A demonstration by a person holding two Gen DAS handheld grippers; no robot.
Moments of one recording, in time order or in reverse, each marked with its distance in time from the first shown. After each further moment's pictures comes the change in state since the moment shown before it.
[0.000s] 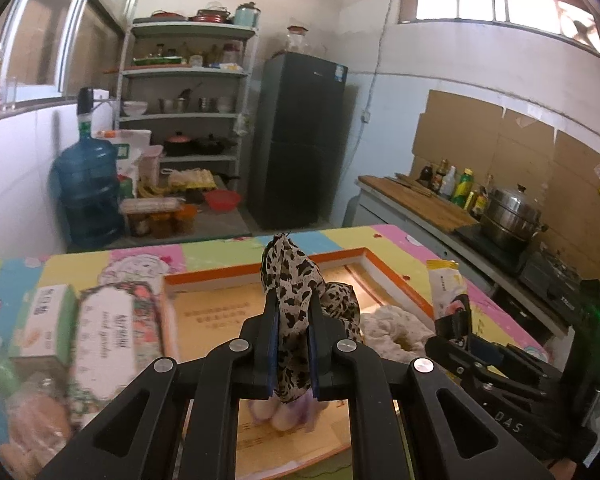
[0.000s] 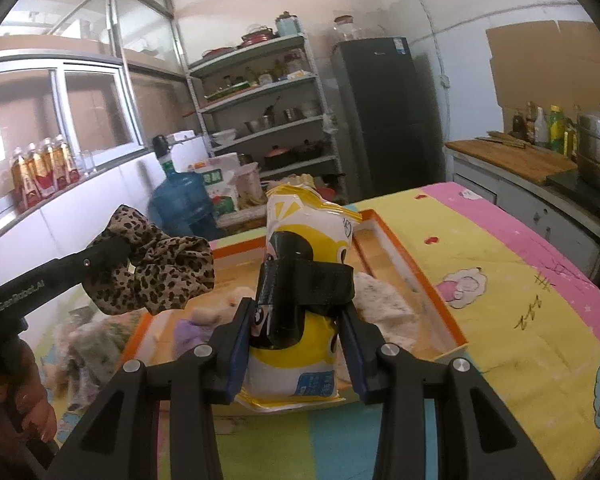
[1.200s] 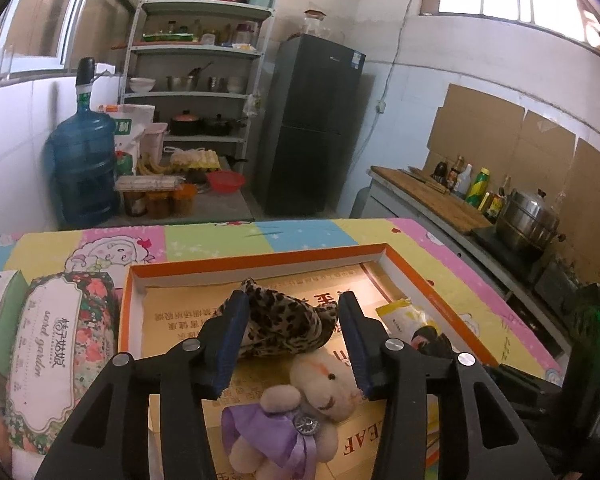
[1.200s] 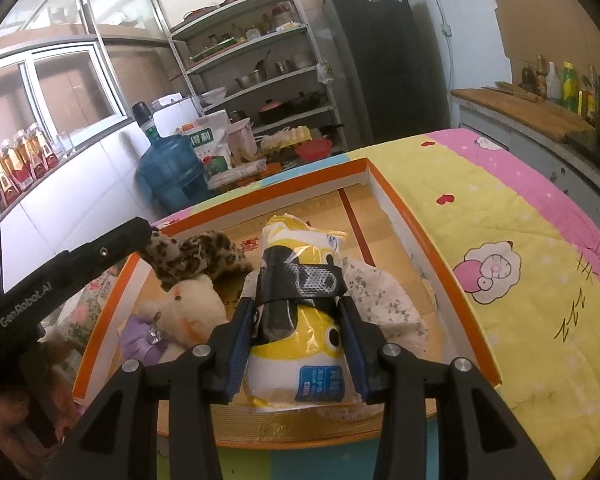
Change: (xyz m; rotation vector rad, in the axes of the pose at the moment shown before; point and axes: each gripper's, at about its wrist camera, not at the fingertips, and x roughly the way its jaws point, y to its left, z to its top) left arm 0.076 0.002 -0.002 -0.062 0.042 0.024; right arm 0.069 -0.025 0.010 0.049 0.184 0.034
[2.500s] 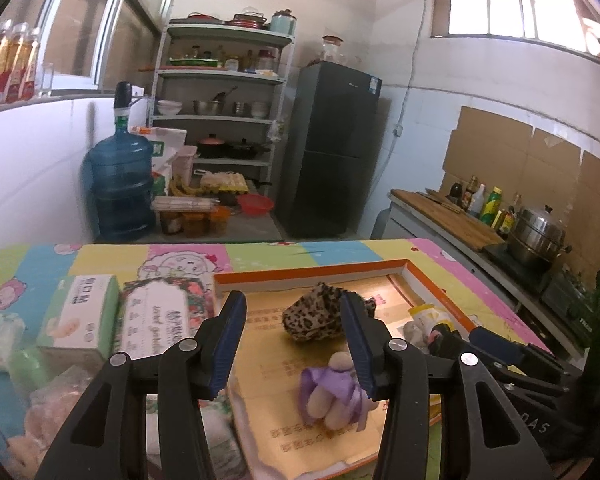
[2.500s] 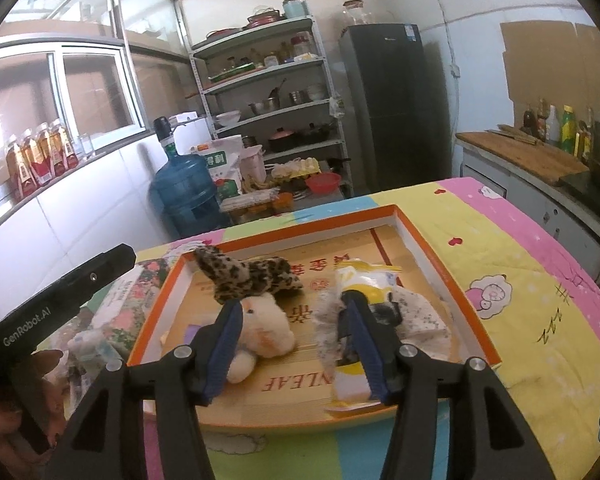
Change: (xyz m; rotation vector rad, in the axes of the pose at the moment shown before) left arm -0.088 0.039 -0.007 -0.010 -0.090 0.077; right arm -0.046 0.060 -0.005 -0.086 -0.120 -0.020
